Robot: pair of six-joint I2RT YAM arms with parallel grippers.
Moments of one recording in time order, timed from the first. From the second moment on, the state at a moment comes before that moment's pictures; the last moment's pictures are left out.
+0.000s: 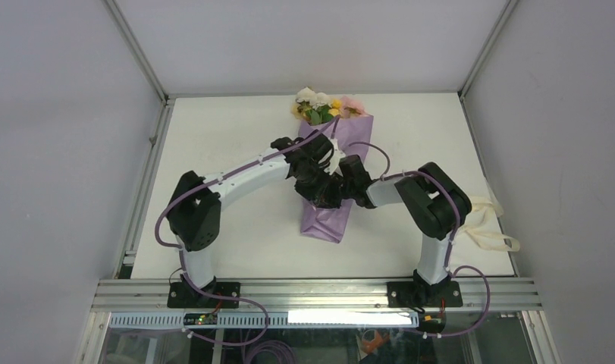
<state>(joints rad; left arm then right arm) -0.81 1.82 1.52 -0.87 0.21 -0.14 0.60 1.88 0.82 0.29 -0.51 0.94</state>
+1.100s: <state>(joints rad) -0.86 1.96 1.48 -0.77 0.08 0.12 0.27 1.44 0.78 -0.20 -0.25 1.03</state>
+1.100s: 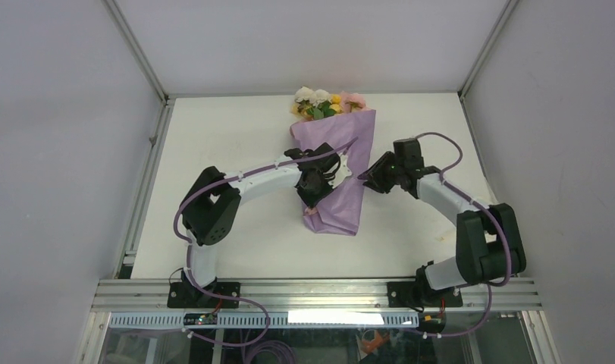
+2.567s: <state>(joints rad) -0.96 2.06 1.57 -0.88 0.10 0.33 0.32 1.75 0.90 -0.11 -0.53 0.88</state>
